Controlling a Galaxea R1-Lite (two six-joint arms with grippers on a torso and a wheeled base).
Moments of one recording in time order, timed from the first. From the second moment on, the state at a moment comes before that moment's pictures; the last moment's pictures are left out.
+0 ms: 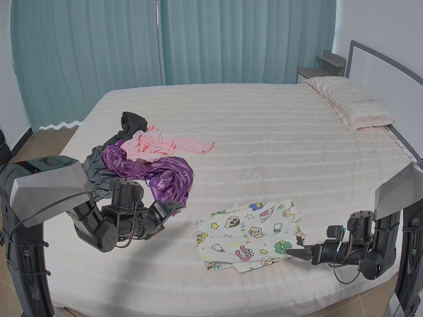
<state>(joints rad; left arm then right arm) -0.31 2.26 -0.78 -0.88 -0.24 -0.98 0.17 2.37 -0.19 -1.55 0.54 0.27</state>
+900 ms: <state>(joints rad) -0.31 2.27 -0.78 -0.88 -0.24 -0.98 0.13 2.43 -0.25 -1.55 0.53 0.25</state>
